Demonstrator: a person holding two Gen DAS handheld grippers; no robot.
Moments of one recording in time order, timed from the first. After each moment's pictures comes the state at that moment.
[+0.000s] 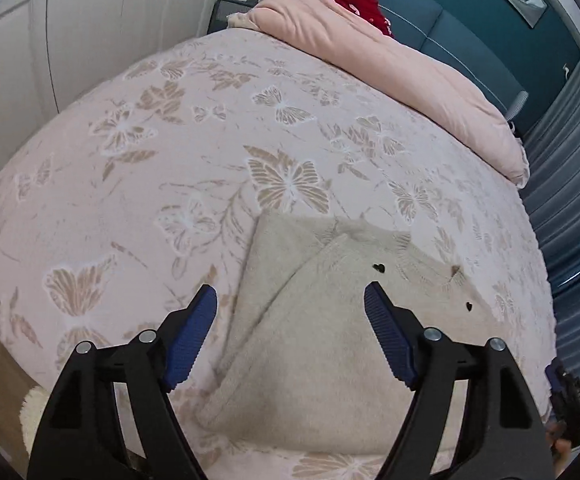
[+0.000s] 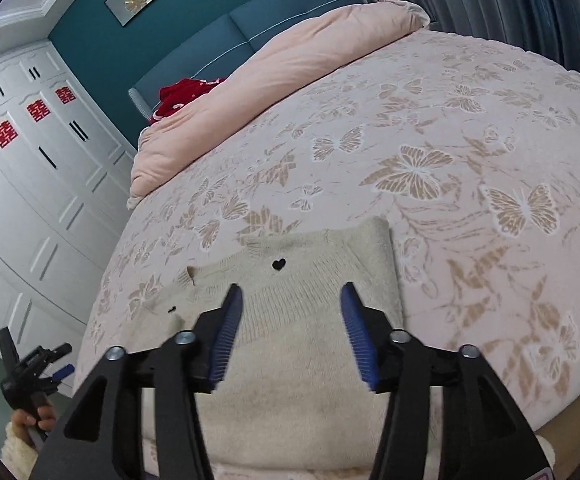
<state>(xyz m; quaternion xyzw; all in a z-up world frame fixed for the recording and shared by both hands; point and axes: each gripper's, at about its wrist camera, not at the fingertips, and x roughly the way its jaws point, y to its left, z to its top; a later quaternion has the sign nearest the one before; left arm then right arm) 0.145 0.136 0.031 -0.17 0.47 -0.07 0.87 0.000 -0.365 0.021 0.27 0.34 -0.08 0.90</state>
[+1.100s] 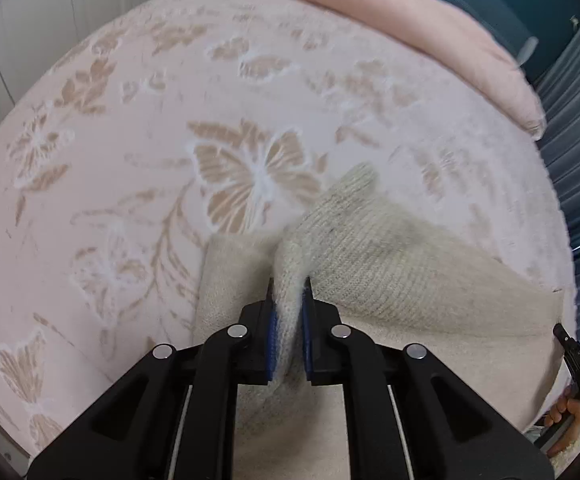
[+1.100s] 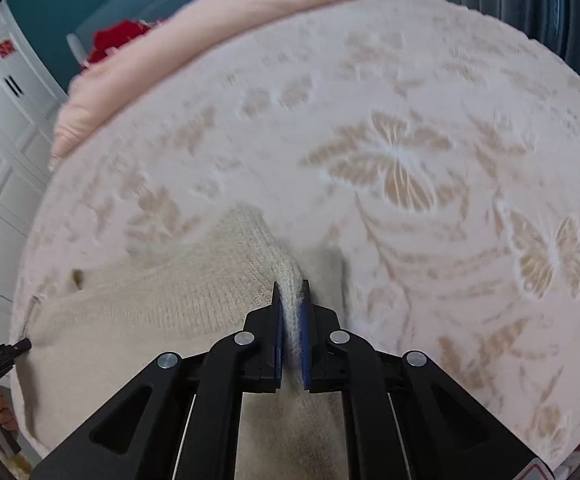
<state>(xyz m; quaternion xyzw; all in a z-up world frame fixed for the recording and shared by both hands) 0.260 0.079 -0.051 -0.09 0.56 -0.07 0.82 0.130 -0.424 -0.062 0.23 0.47 -0.15 0.84</state>
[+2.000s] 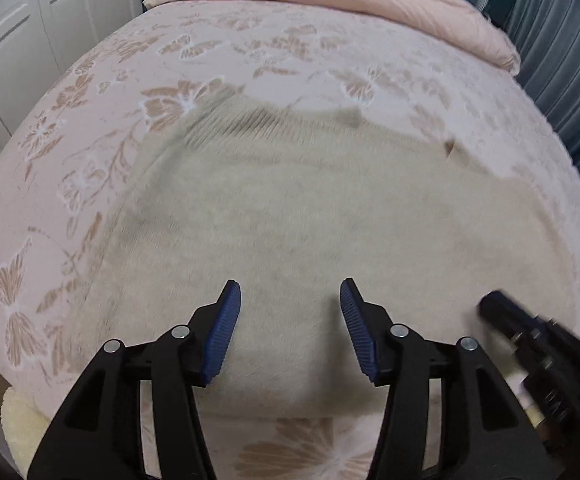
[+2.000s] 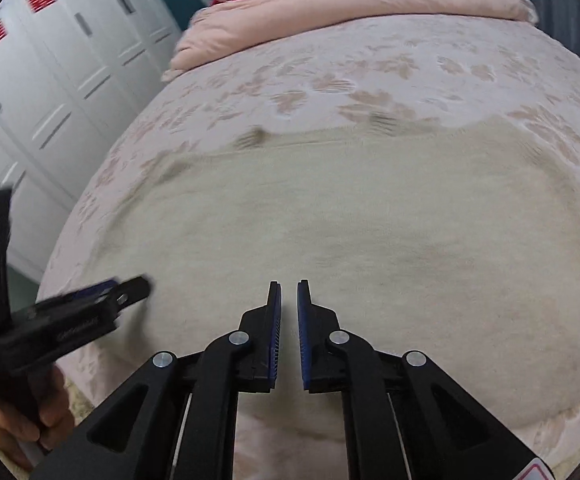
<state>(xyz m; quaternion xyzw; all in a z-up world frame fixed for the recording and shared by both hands) 0.127 0.001 -0.047 0.01 0.54 -0.09 0.84 0.079 -0.236 -0.056 0.17 0.46 -0.01 0.87</state>
